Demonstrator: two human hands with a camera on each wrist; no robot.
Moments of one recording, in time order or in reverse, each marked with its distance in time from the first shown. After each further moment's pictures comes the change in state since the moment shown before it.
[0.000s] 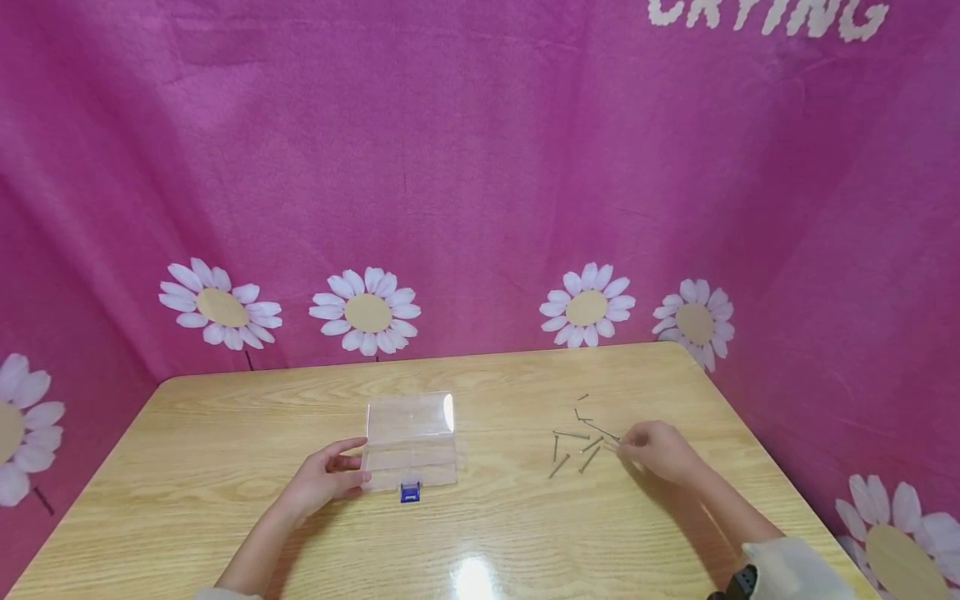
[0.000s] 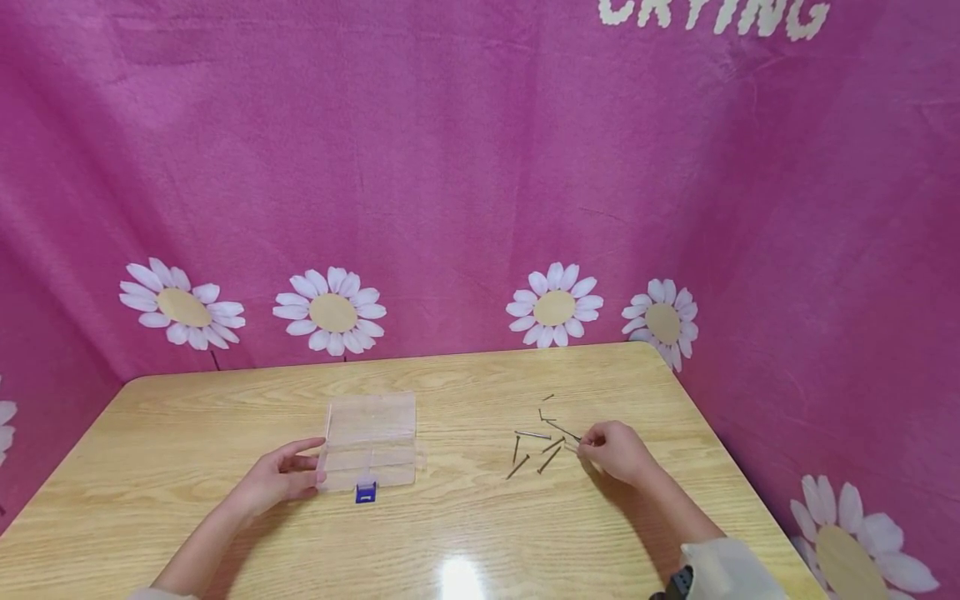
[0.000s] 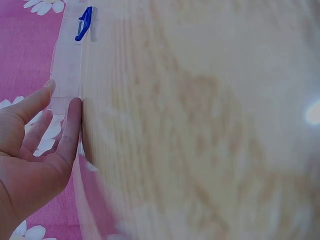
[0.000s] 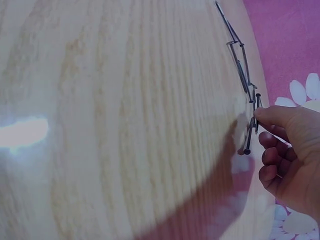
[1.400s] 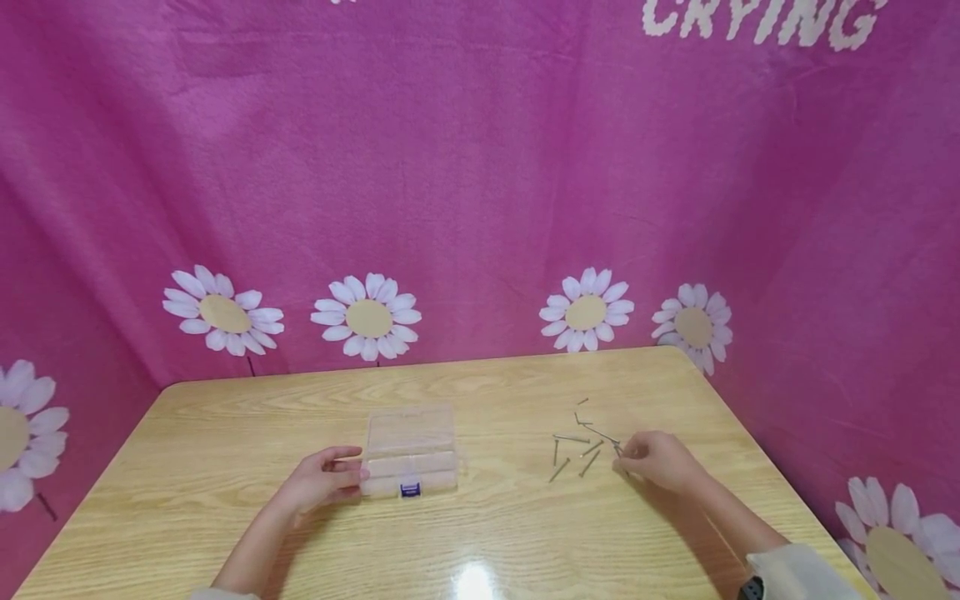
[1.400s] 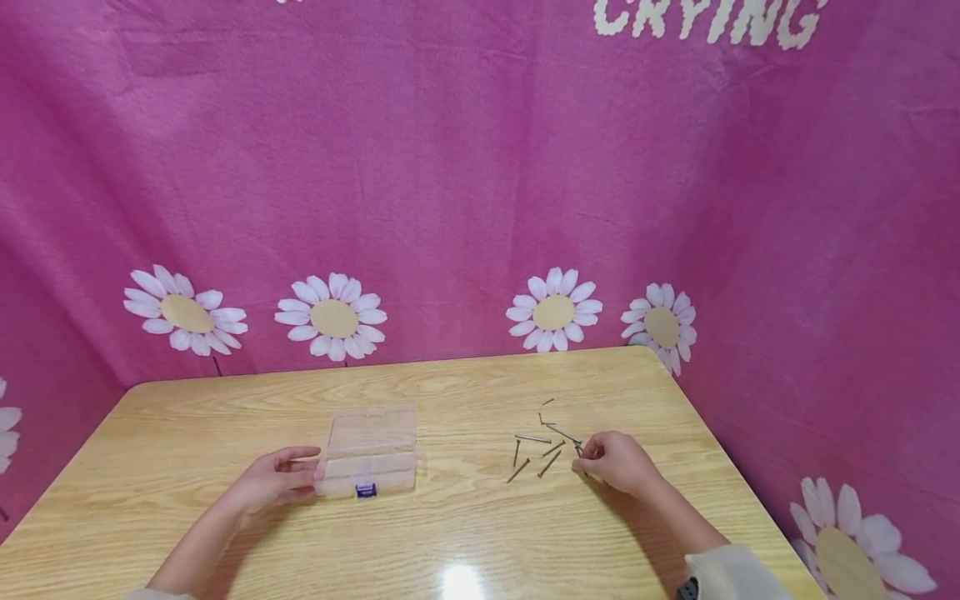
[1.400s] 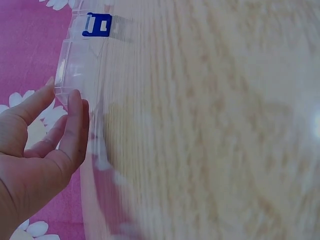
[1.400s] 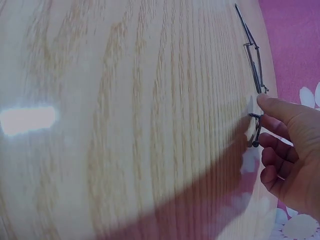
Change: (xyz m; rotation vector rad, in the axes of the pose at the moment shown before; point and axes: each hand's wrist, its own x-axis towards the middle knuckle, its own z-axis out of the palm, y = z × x) left_hand -0.001 0.008 -0.007 -0.092 -0.045 -0.086; right_hand -0.005 0.004 0.005 -0.069 0.023 0.010
